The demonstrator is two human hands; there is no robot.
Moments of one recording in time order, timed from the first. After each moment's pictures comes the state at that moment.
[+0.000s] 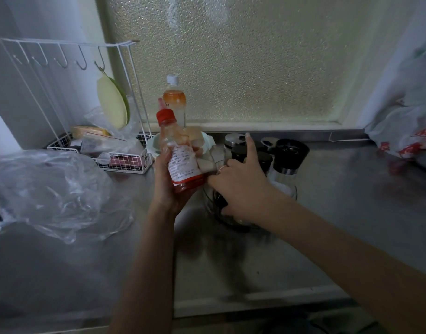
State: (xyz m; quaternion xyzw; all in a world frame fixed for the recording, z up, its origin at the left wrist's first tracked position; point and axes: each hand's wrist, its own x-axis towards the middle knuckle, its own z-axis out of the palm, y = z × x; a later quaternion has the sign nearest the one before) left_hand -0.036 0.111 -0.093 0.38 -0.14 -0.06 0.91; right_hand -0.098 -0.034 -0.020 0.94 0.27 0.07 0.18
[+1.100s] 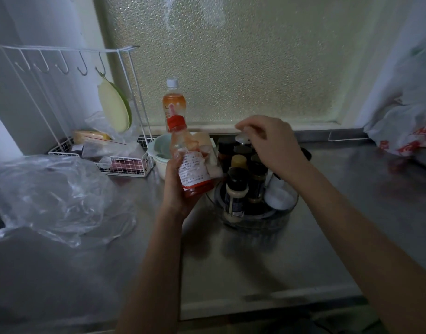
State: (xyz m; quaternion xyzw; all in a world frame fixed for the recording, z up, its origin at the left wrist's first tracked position) left_hand -0.031 0.099 -0.099 0.33 -0.17 -0.10 0.92; right_hand -0.045 -0.079 -0.003 0.88 0.18 0.26 -0.36
